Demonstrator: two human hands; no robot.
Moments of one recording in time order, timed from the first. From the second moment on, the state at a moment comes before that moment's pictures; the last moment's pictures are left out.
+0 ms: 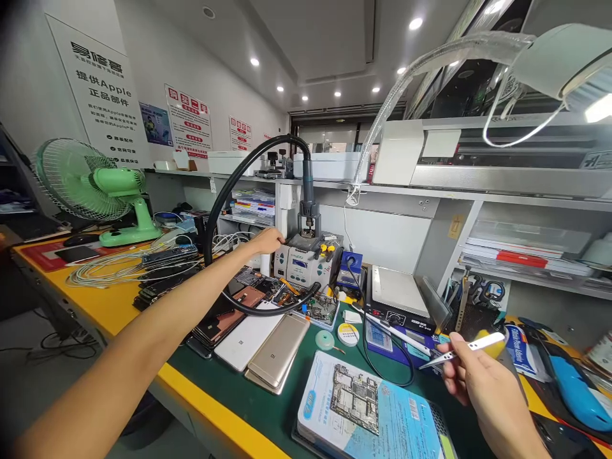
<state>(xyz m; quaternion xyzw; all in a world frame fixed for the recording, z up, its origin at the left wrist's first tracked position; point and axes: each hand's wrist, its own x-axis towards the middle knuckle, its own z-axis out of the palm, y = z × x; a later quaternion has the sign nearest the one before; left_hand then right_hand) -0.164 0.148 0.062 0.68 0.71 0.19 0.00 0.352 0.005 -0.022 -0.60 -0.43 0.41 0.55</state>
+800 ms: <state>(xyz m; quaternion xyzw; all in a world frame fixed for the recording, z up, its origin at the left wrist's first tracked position) 0.033 -0.044 0.048 0.56 0.52 0.41 0.50 0.329 -0.019 -0.022 -0.41 -0.58 -0.08 0.70</state>
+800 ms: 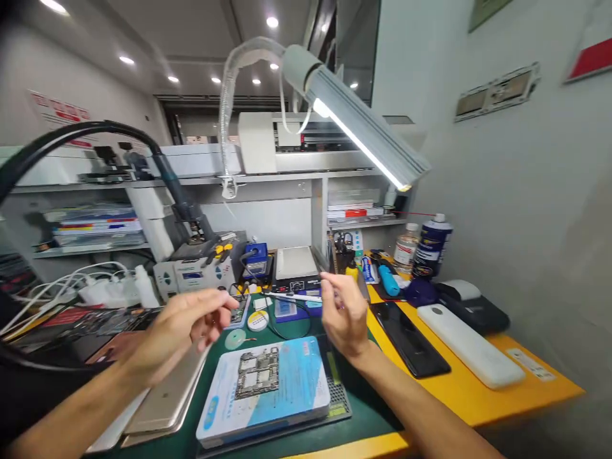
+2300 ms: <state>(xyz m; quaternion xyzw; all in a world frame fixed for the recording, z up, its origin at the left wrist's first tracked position) 0.033 -0.033 -0.014 0.74 0.42 0.40 0.34 0.403 0.037 0.022 -0.84 -0.54 0.02 0.01</state>
